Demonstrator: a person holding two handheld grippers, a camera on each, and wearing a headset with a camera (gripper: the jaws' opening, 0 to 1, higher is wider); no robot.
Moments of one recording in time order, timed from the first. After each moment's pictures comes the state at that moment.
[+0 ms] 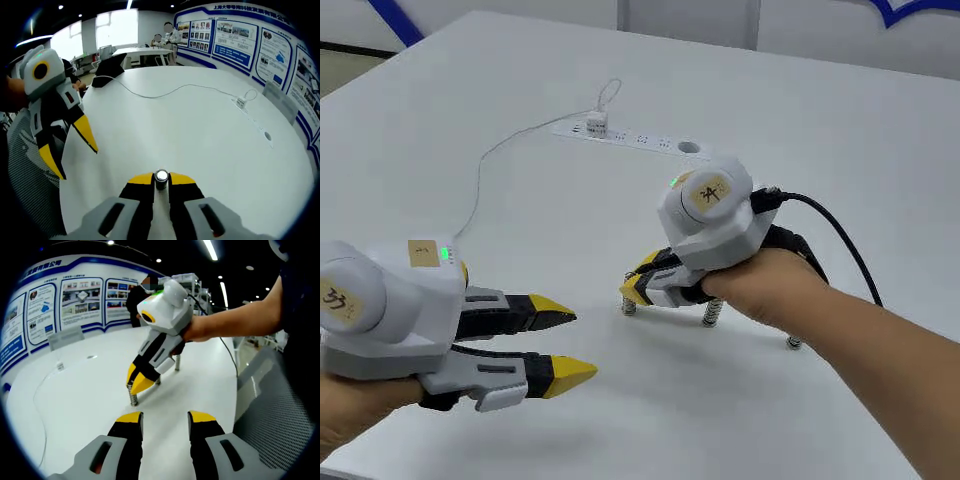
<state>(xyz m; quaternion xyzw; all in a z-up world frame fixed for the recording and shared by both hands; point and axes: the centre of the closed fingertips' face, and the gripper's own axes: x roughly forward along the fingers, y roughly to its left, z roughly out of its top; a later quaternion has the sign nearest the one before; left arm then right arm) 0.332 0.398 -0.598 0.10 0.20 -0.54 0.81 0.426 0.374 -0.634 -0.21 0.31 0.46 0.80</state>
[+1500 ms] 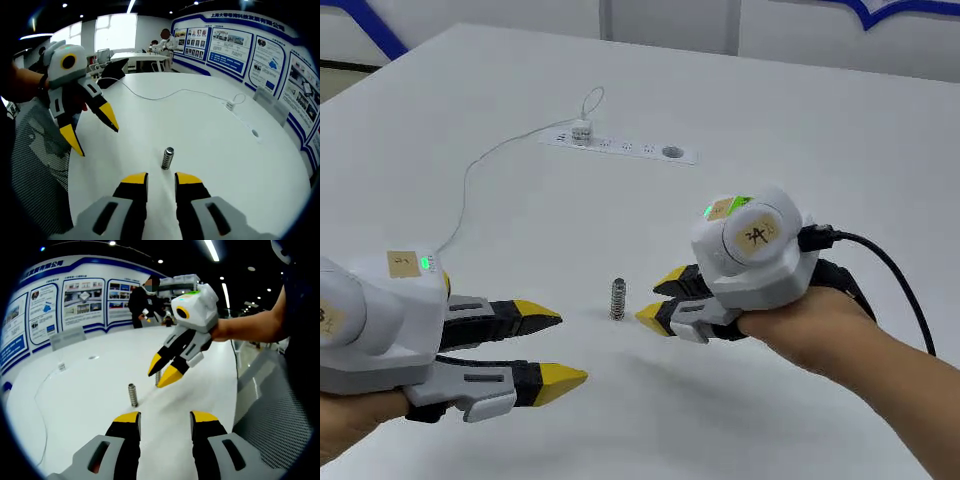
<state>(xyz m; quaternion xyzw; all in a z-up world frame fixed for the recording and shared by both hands) 0.330 0.398 -0.594 0.09 0.20 -0.53 0.82 0.385 0.338 -0.614 -0.22 0.28 0.44 0.82</state>
